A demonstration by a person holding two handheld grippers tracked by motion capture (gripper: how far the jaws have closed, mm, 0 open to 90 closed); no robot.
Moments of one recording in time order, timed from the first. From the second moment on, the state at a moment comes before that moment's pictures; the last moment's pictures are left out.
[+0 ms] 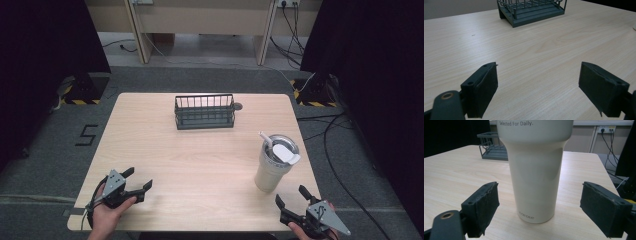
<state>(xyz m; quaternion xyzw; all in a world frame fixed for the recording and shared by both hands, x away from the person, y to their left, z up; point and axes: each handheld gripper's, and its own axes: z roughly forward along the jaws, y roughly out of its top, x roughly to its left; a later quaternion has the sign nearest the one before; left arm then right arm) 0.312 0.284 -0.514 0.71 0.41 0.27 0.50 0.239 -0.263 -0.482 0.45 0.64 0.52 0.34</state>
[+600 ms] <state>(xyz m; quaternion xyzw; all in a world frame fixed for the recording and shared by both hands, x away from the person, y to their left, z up) 0.311 0.283 -0.513 0.71 0.41 0.27 0.50 0.247 -0.256 -0.477 0.45 0.64 0.52 0.34</state>
